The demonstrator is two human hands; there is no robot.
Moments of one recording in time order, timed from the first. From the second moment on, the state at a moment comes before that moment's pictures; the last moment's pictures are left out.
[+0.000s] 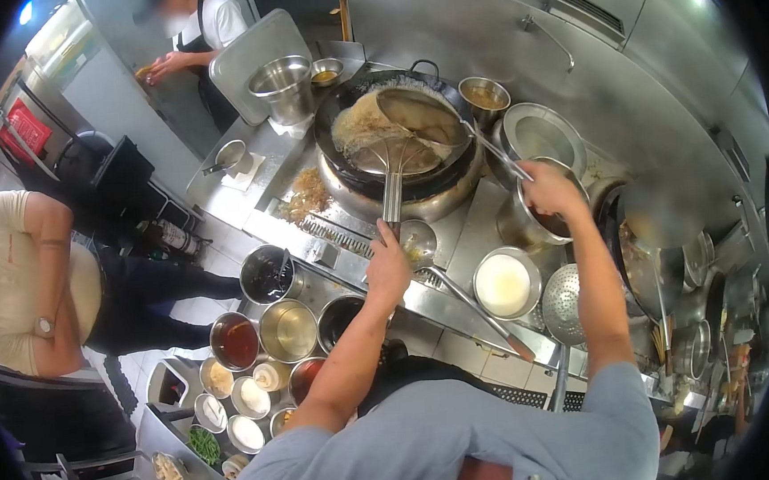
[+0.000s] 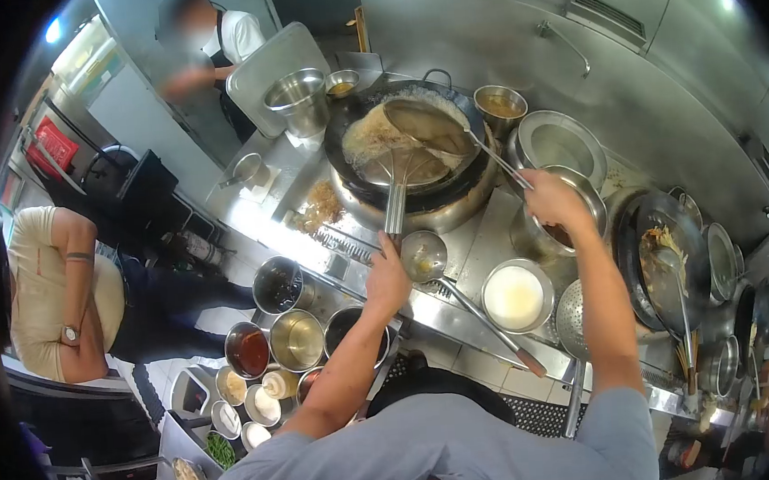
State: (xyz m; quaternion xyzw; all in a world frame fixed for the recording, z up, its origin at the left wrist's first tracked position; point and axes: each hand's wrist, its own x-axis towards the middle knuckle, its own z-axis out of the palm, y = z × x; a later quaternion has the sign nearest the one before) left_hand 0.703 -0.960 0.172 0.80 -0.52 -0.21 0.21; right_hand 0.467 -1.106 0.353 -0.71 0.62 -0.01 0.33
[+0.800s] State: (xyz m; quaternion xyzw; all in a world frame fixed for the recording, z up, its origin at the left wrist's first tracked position) left_hand 0.792 -0.982 0.264 0.78 -0.51 -0.15 0.34; right_hand 0.512 -1.141 0.264 -0.66 0.64 -0.26 0.30
